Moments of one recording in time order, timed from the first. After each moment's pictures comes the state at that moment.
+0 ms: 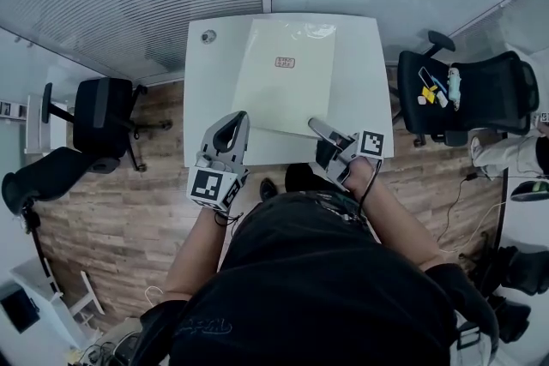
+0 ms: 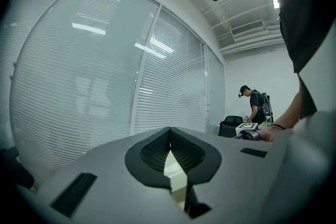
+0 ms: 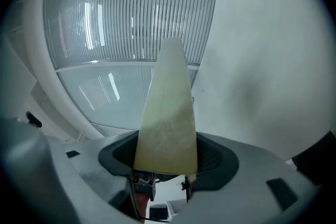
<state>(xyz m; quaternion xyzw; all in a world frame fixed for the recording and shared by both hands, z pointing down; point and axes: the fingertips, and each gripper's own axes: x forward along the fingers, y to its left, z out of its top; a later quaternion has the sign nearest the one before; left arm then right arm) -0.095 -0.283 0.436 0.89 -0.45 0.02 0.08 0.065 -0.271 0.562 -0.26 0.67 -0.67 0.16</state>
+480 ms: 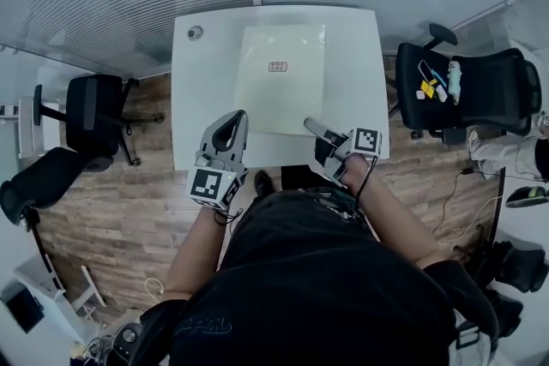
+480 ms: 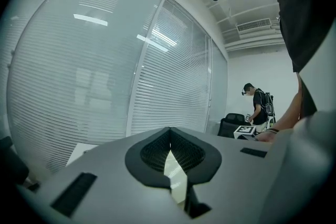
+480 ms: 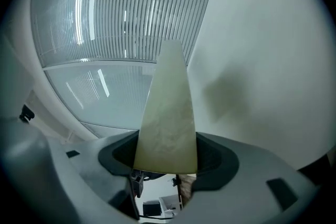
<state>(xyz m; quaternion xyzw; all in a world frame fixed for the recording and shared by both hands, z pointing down) -0.066 -0.315 0.470 0.88 -0.45 0.04 0.12 0.092 -0.292 0.615 -0.28 0.66 -0.69 0.11</state>
